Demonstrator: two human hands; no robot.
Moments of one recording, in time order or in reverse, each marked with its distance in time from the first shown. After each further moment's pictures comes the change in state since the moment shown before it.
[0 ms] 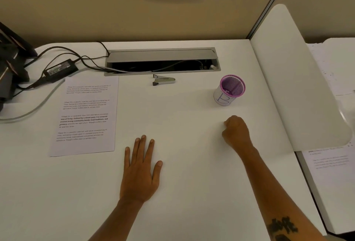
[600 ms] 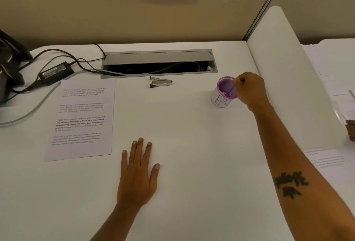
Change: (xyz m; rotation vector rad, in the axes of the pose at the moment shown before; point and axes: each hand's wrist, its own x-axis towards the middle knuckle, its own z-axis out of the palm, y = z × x) left_hand 0.000 -0.001 0.001 -0.001 -0.002 0.000; right_hand 0.094 -0.043 -0.098 0.146 0.223 -0.081
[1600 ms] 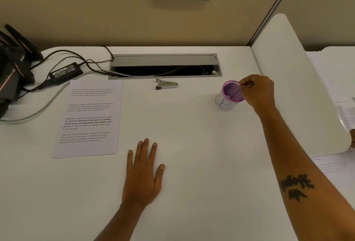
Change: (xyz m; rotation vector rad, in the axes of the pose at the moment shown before) left_hand 0.000 0.000 0.000 -0.017 0.010 0.005; right_hand -0.007 0.002 -0.008 0.025 0.104 -0.157
